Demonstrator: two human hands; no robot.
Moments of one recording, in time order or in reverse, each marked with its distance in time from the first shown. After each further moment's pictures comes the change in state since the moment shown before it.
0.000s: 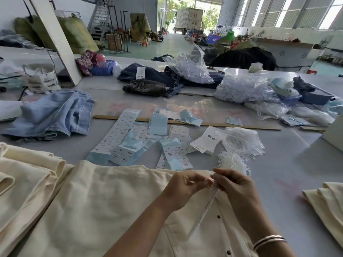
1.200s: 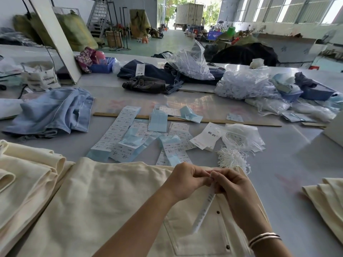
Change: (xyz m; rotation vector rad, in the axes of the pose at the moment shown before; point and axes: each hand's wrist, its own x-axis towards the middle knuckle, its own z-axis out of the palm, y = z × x) left_hand 0.012 0.011 0.004 0.269 0.029 -0.077; right_hand -0.007 0.004 0.001 0.041 -0.052 0.019
